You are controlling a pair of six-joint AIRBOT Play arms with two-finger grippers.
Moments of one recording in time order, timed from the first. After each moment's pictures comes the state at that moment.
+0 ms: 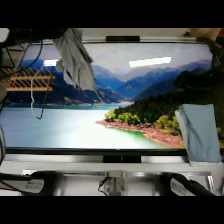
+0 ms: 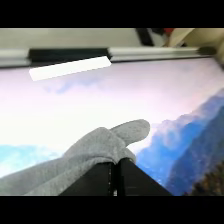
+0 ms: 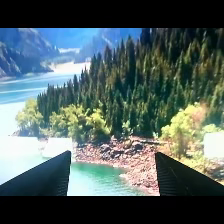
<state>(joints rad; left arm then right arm) -0.17 -1.51 2.04 1.02 -0.92 -1.36 -0.15 -1.19 1.53 -1.27 1.47 1.60</state>
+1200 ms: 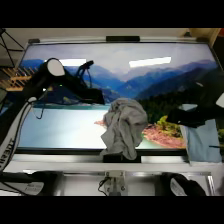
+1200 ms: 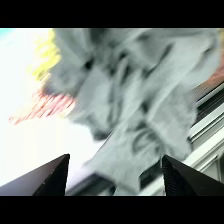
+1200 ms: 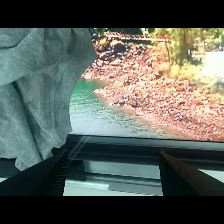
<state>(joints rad) -0.34 -1.55 1.56 0.99 -1.45 -1.50 -0.15 -1.02 1.03 -1.30 1.50 1.49</state>
